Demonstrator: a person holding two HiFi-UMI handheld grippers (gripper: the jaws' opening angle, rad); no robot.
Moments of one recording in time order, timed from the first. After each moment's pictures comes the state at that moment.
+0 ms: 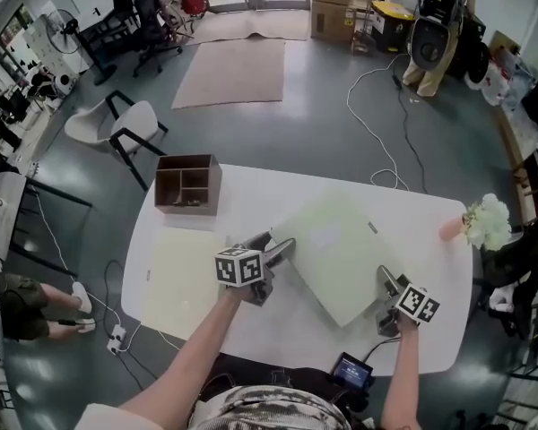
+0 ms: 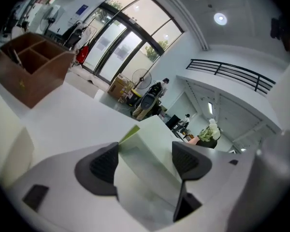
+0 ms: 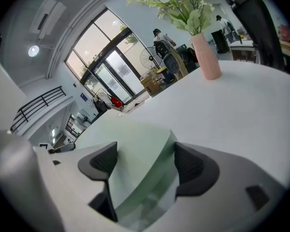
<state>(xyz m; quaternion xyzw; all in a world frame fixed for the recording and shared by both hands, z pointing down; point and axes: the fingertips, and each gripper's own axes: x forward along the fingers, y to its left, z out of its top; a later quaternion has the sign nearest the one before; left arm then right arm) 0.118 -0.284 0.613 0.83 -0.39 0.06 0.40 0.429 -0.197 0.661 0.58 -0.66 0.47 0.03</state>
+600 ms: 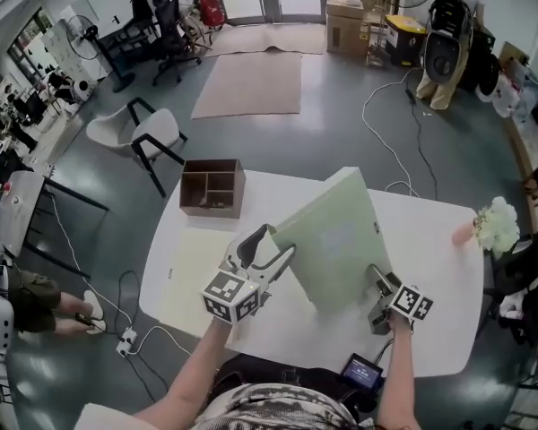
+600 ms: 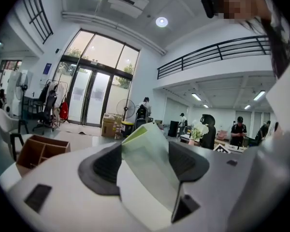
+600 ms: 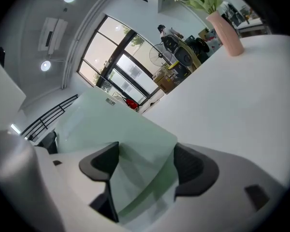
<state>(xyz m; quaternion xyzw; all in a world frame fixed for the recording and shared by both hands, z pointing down) 0.072 -0.238 0.454 0.89 -0.43 0.05 0.11 0.342 -0.210 0.650 0.51 -0.71 0.48 -0.03</state>
